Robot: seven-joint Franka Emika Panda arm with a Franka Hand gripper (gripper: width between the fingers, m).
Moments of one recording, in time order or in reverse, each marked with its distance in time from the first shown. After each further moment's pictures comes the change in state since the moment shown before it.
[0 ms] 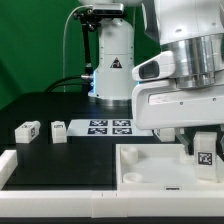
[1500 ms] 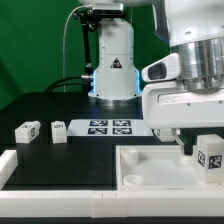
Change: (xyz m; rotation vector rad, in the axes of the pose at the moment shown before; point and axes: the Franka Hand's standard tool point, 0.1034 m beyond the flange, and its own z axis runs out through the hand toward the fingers) arm -0.010 -0.010 0.005 -0.026 -0.029 -0.084
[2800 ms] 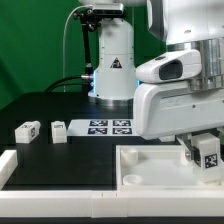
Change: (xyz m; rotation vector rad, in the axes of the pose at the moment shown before) arm 0.015 0.010 -0.002 -0.037 0.001 -0.569
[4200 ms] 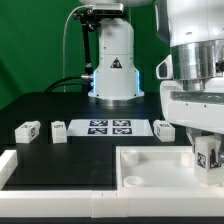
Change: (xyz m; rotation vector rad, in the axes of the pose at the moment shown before) arm -0.004 -0.008 0.003 0.017 0.056 1.377
